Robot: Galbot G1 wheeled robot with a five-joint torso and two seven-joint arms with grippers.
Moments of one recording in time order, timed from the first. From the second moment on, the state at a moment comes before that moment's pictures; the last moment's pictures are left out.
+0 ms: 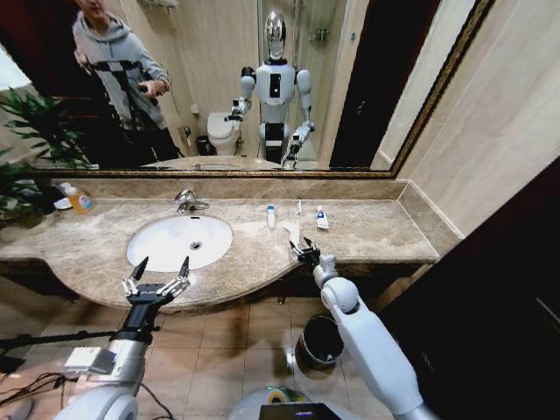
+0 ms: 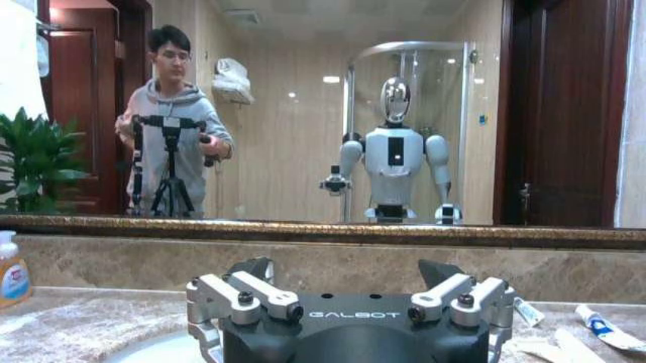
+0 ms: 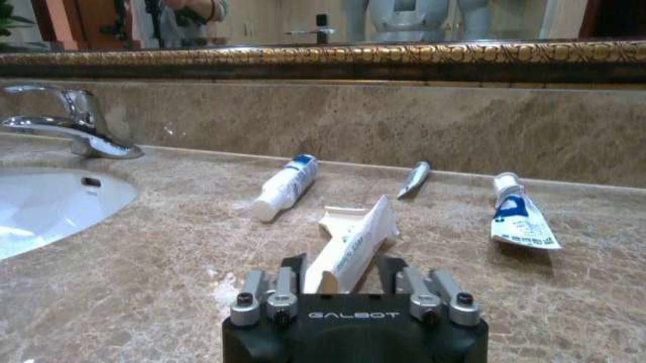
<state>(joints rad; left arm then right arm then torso) 1.84 -1.36 -0.82 -2.47 -0.37 0.04 0.05 -0.99 1.32 0.22 1.72 0.25 -0.32 0.05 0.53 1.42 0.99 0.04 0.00</state>
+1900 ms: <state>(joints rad) 1.84 -1.36 -0.82 -2.47 -0.37 0.04 0.05 -1.79 1.33 0.62 1.99 0.18 -0.13 -0.06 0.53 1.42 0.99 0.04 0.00</state>
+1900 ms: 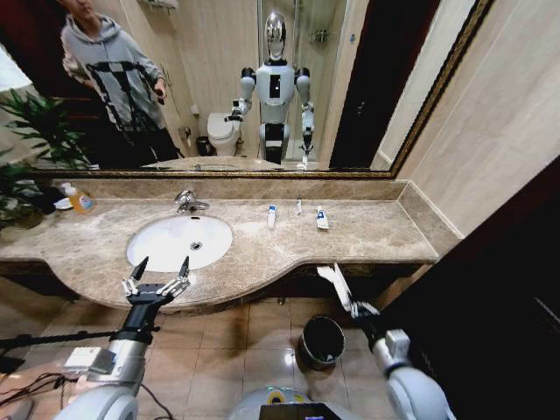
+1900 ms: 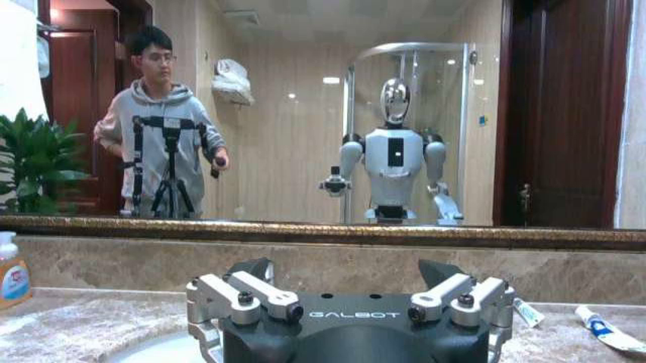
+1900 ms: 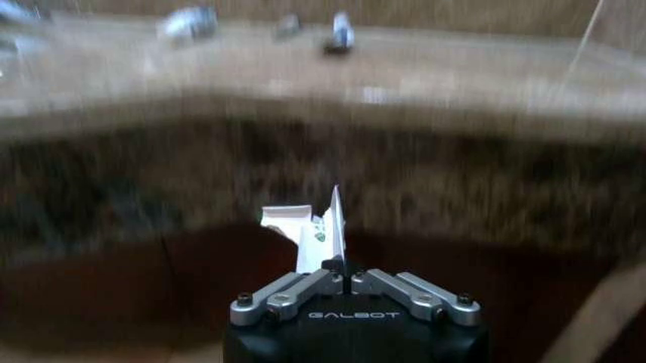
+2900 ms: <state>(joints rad) 1.84 -1.36 -0.82 -2.47 -0.37 0.04 0.05 -1.27 1.40 0.53 0.95 -0.05 -0.02 -0.14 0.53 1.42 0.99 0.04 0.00</state>
